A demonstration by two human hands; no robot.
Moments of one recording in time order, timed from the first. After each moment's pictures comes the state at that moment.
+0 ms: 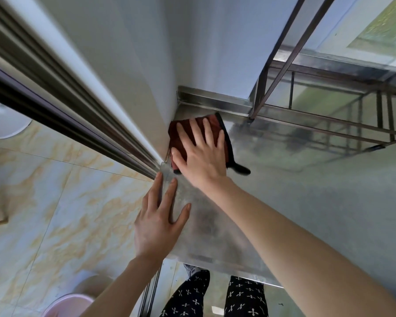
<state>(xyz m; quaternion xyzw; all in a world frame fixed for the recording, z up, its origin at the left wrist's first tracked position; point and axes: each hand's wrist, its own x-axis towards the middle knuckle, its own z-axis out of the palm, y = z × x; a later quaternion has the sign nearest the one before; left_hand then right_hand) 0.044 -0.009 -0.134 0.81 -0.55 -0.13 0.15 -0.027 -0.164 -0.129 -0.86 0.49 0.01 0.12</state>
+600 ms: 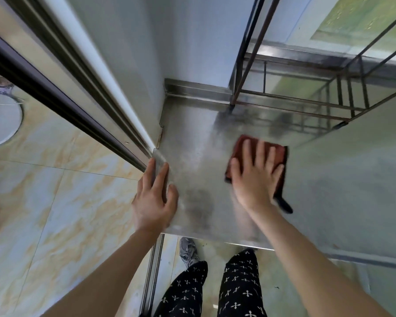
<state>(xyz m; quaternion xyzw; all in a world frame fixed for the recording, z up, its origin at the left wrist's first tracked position) 0.044 -0.004 -0.127 0.80 -0.54 -0.19 0.19 -0.155 -0.098 -0.125 -0.70 0.71 0.01 0.12</state>
